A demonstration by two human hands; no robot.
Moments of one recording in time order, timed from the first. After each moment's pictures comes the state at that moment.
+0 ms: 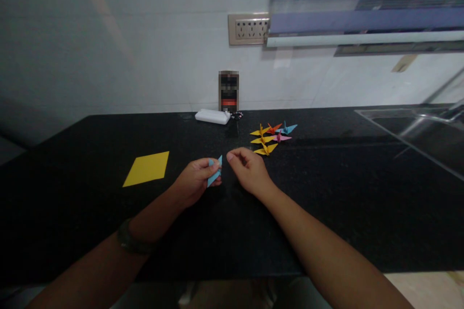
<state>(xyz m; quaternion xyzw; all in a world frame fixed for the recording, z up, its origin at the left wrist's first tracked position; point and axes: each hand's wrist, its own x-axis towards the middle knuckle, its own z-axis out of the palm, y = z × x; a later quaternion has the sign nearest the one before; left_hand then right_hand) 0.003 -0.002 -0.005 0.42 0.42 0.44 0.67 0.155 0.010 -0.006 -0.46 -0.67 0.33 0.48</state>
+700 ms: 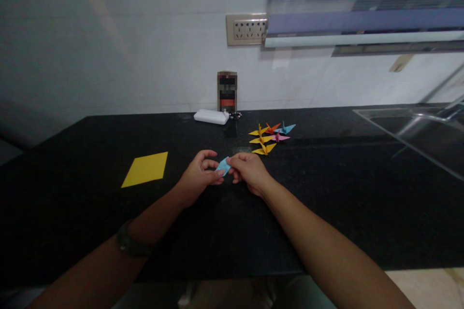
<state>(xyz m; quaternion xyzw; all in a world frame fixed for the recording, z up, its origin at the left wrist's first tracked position) 0.007 0.001 -0.008 0.47 0.45 0.46 0.60 0.152 0.014 -0.006 -0.44 -0.46 0.63 0.44</state>
